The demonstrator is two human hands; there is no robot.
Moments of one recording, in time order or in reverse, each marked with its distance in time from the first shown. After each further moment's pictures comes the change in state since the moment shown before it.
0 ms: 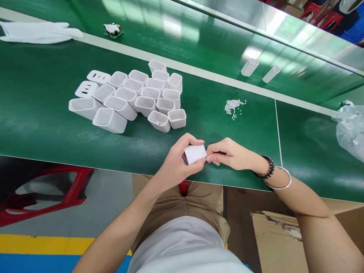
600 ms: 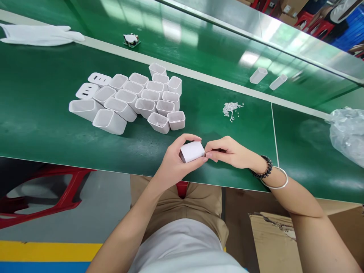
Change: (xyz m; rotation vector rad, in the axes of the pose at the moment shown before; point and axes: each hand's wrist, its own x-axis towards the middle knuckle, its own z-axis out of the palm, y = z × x) left_hand 0.002 -0.001 0.002 -0.059 0.081 -0.012; right_hand 0.000 -0.001 -0.007 -0.029 0.055 -0.079
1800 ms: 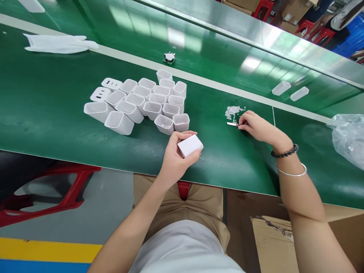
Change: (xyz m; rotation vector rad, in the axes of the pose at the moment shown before) left_hand 0.004 -0.008 0.005 -0.258 0.205 0.023; right_hand -0.031 0.057 -0.096 -0.676 0.258 0.404
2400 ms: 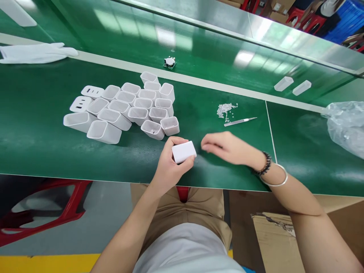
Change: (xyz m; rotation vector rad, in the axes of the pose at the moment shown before) left_hand 0.000 0.007 -0.003 0.258 -0.081 -0.107; right_hand -0.018 -0.102 0.022 0.401 -0.130 -0.320
